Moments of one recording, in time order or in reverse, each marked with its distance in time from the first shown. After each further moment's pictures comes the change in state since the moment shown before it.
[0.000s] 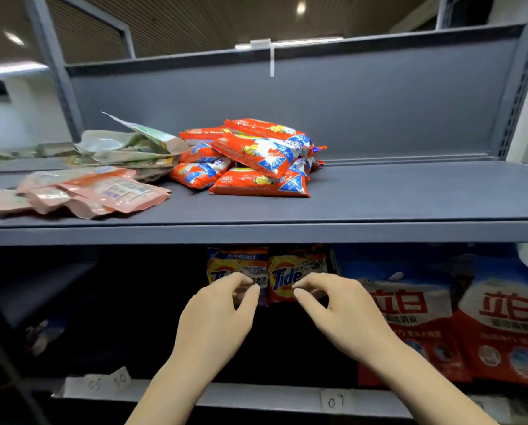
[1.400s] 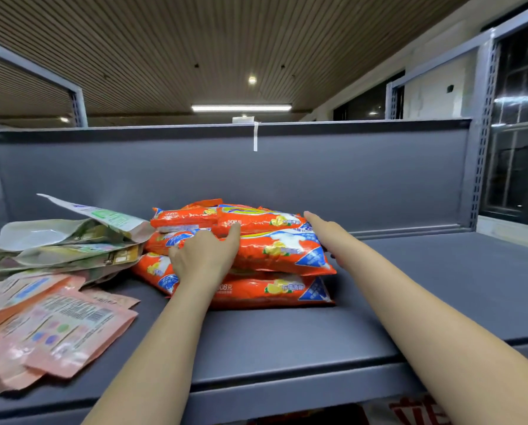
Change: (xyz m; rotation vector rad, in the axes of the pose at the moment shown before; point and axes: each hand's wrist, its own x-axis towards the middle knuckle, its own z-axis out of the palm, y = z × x) left_hand 0.307 -0.006 -0.011 0.153 0.143 -0.167; right_hand 0.297 0.016 -0.064 0.391 0.196 0.728
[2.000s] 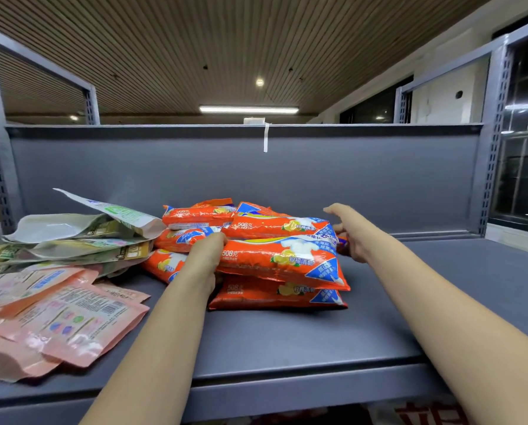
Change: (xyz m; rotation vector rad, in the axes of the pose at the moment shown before) left_hand -0.004 -0.007 -0.018 -1.020 -0.425 -0.535; right_hand 0.005 -0.005 -0.016 0.293 -0.038 0.052
